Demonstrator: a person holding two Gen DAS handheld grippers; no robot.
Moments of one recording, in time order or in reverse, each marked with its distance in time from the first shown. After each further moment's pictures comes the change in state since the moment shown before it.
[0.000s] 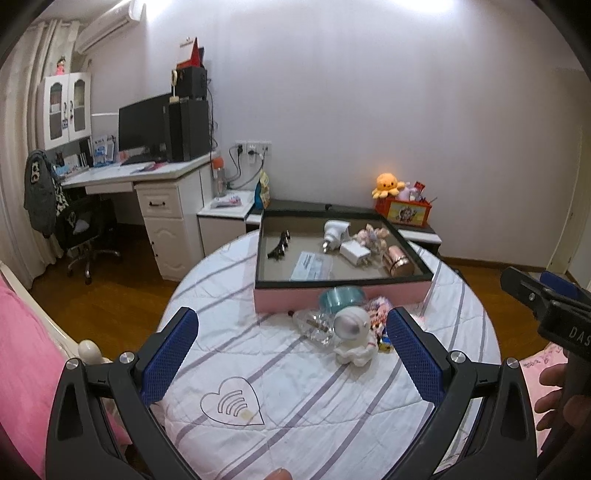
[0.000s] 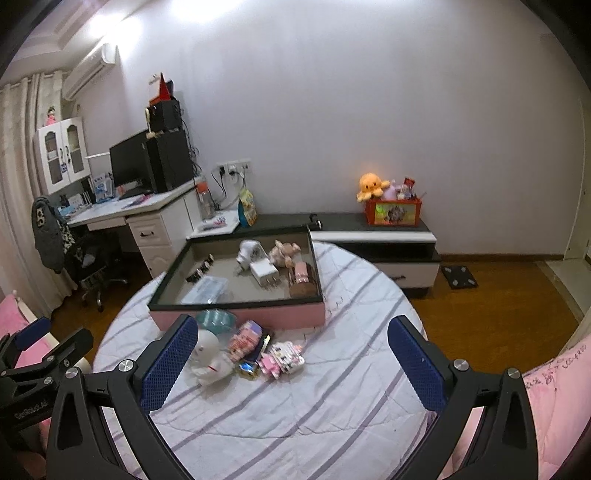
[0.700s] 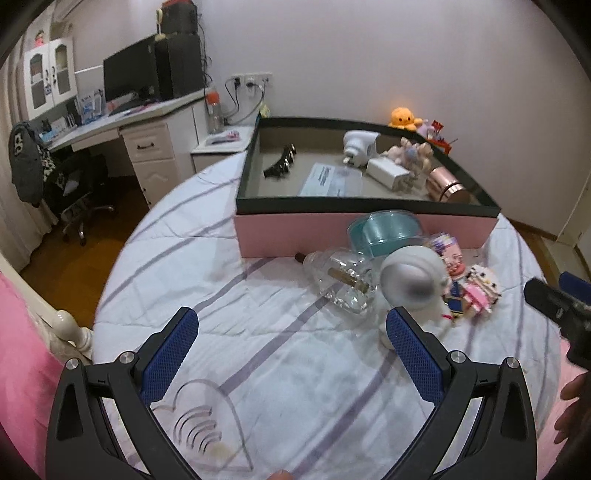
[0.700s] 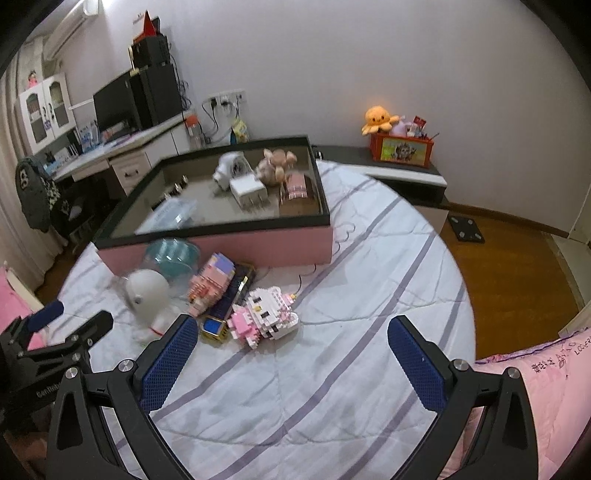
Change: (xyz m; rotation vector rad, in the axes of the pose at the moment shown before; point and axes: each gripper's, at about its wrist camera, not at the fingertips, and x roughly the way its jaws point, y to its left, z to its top) left arm 0.134 0.006 -0.040 0.008 0.240 0.017; right arm 0.115 -0.007 -0.040 -0.026 0.265 -0.016
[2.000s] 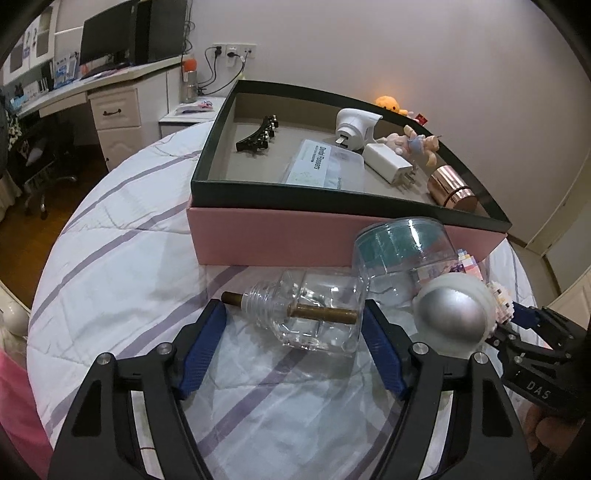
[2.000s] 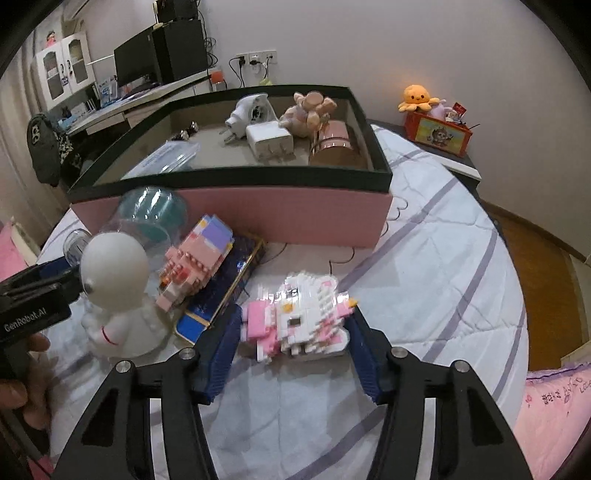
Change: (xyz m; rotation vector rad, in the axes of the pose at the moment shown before) left arm 0.052 0.011 0.017 -0.066 0.087 -0.158; right arm 0.067 0.010 0.001 -0.122 0.122 0.064
